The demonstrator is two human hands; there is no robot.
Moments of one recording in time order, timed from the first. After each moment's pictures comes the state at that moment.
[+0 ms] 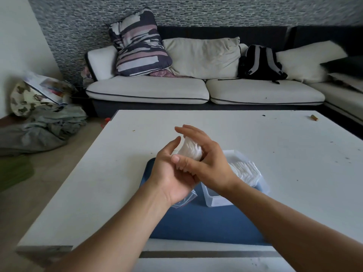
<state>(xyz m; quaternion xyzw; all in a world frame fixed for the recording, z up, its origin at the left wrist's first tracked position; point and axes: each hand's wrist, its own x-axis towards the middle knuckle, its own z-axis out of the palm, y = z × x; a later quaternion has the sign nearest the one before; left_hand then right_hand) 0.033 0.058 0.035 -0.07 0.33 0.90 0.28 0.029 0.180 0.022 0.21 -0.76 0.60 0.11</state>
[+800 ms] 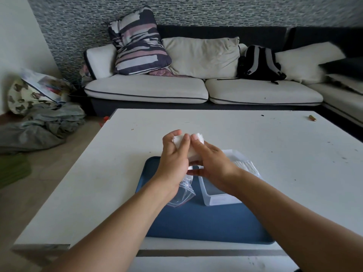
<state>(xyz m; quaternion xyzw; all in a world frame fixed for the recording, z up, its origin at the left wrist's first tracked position) 0.023 0.077 0.023 0.00 0.60 0.80 -0.03 0.022 0.189 0.025 0.01 -0.70 0.71 -0.11</state>
